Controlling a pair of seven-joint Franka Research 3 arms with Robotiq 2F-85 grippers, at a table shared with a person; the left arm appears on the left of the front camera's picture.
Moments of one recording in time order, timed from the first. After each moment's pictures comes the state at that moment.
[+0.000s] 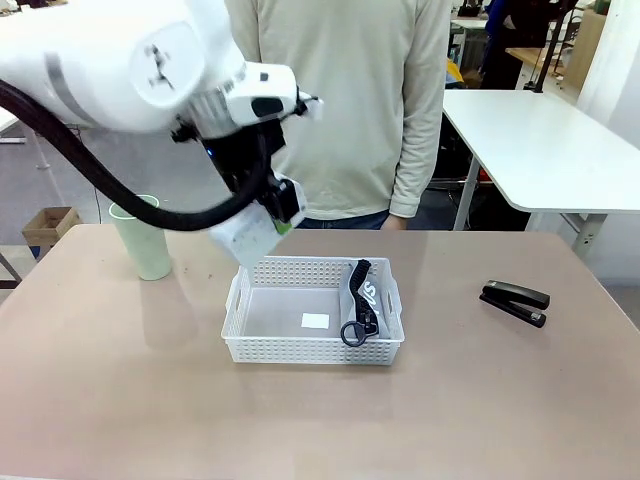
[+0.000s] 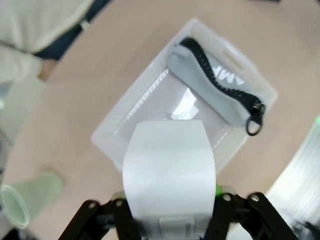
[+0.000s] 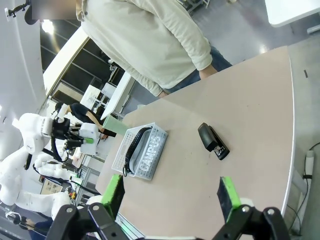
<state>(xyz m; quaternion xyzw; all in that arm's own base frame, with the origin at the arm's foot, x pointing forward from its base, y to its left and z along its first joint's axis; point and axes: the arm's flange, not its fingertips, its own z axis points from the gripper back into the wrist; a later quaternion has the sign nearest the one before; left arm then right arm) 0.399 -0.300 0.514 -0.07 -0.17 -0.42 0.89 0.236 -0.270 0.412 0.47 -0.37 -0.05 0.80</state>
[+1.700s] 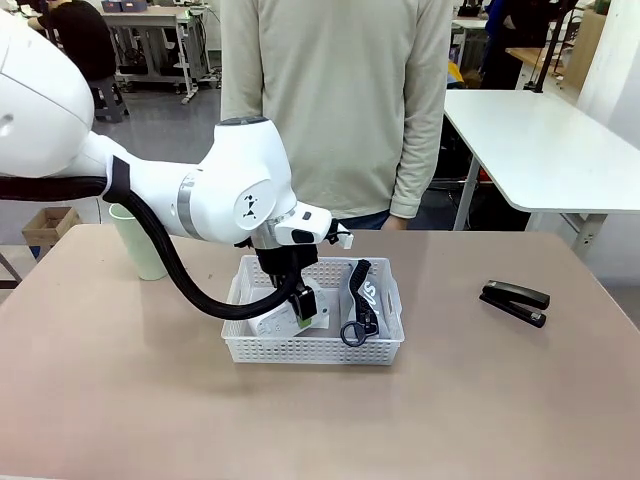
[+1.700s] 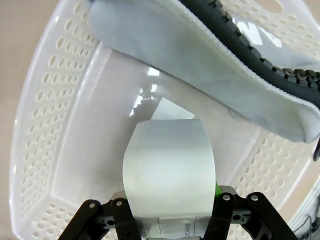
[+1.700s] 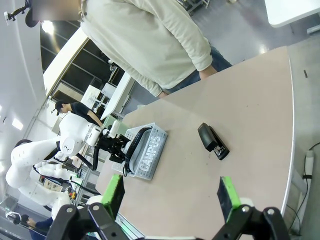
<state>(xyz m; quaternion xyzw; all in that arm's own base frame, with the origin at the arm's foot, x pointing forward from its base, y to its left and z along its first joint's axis) 0.448 -0.337 0.333 -0.09 -0.04 -0.51 0.85 0.236 -0.271 0.412 0.47 -0.37 -0.05 0.80</state>
